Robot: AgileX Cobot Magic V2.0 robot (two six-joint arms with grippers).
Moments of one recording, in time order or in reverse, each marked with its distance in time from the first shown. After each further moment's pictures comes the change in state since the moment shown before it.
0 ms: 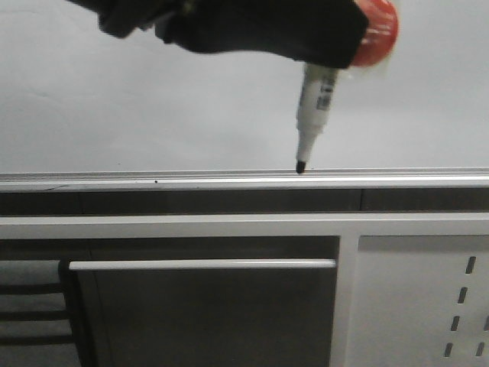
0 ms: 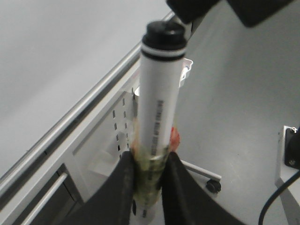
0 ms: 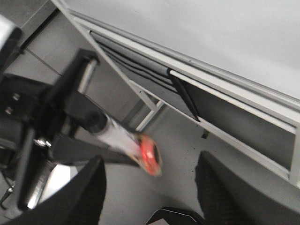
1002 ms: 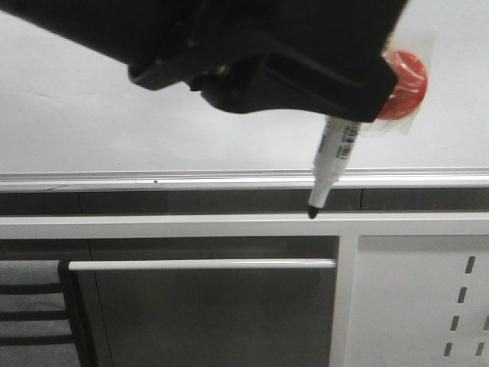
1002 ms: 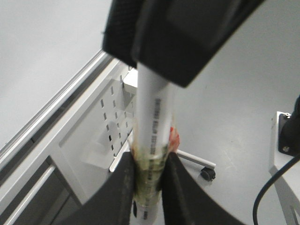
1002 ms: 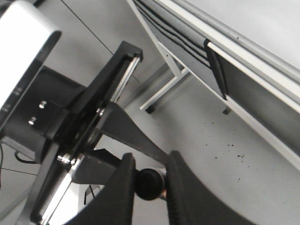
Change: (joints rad) left arm -0.031 0.040 -0.002 0.002 -0.001 -0.004; right arm 0.215 0.190 -0.076 -0.038 -0.018 -0.049
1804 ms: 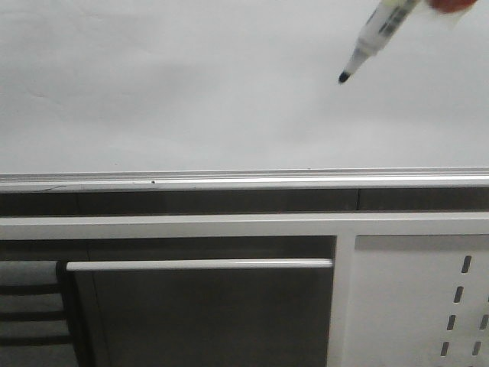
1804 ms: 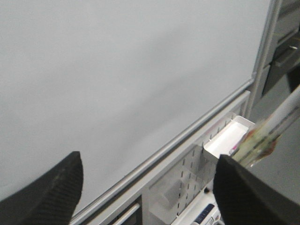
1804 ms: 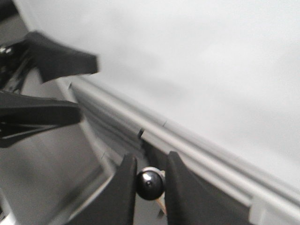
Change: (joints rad) left arm 0.000 -0.283 0.023 -0.120 -0.367 0.001; right arm 0.001 -0.441 0.288 -0.013 -0.496 -0.001
